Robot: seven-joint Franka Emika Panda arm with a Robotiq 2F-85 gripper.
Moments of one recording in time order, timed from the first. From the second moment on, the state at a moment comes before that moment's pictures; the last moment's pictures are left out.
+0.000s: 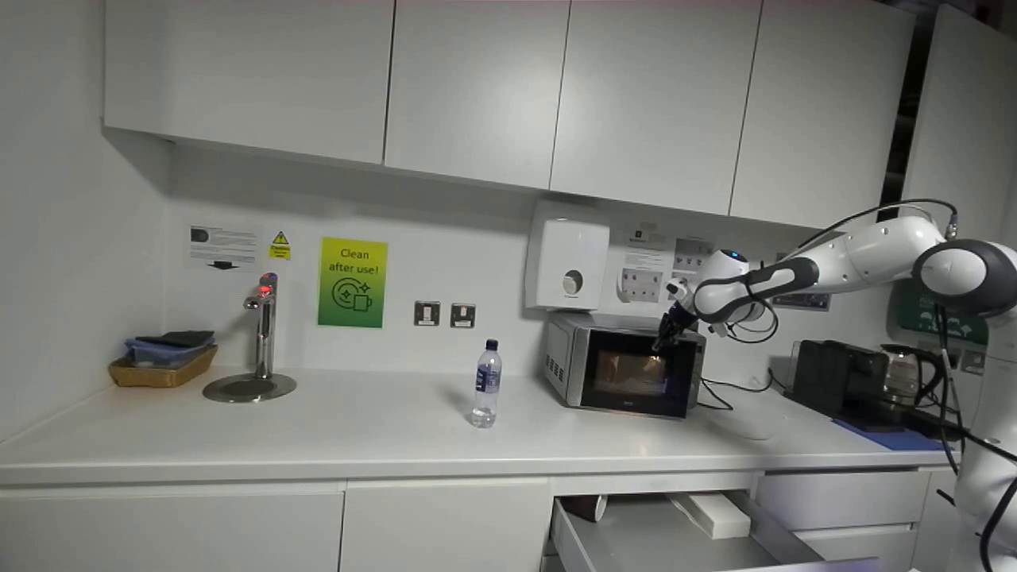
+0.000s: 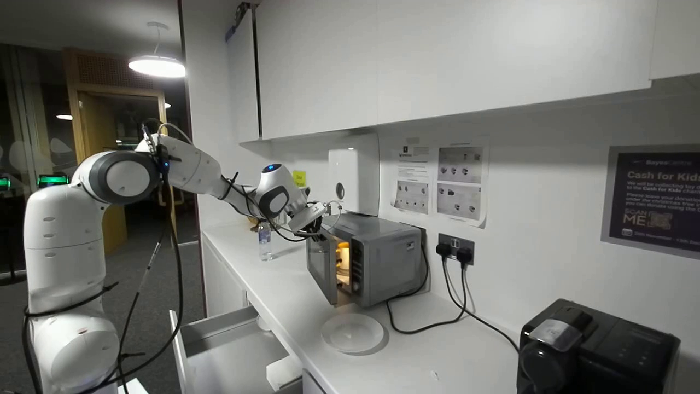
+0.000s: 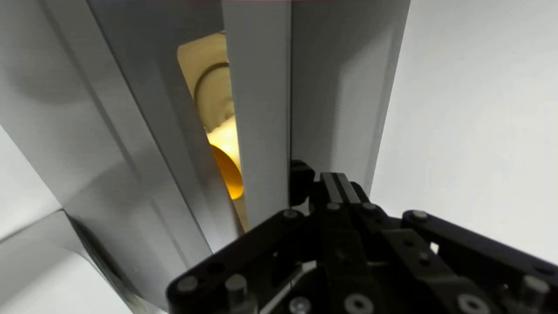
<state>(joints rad) 0.01 0.04 -0.02 -2.02 0.00 2.68 -1.08</state>
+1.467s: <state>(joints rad) -0.03 0.11 -0.04 -1.94 -0.08 2.70 -0.71</state>
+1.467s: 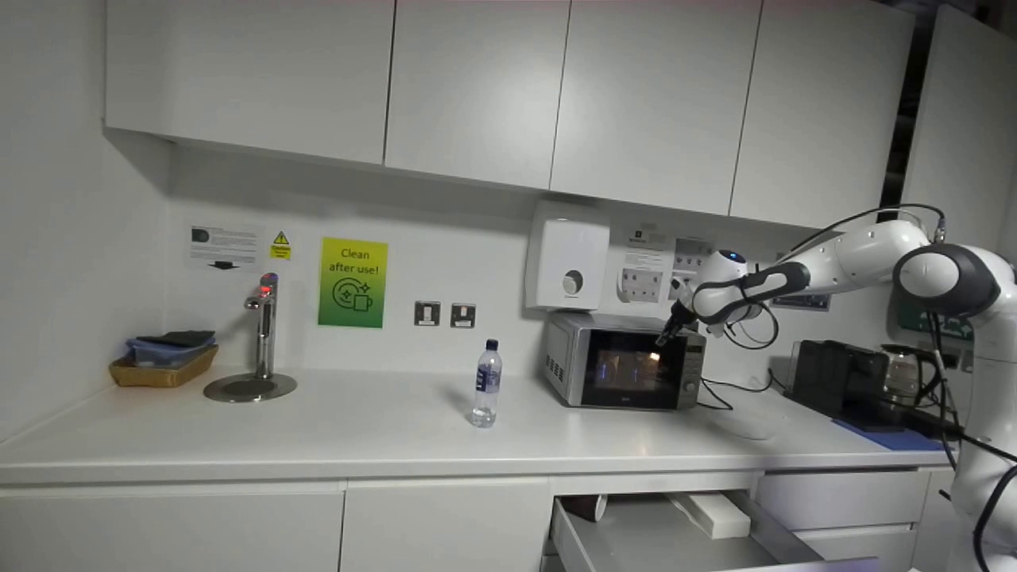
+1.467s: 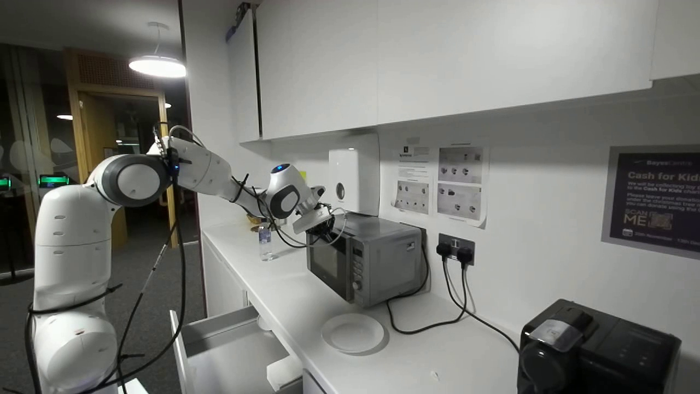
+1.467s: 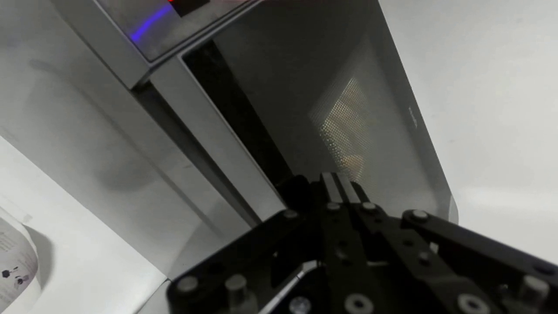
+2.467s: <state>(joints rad) -0.04 0.13 -0.03 -1.92 0.02 2.72 -0.71</state>
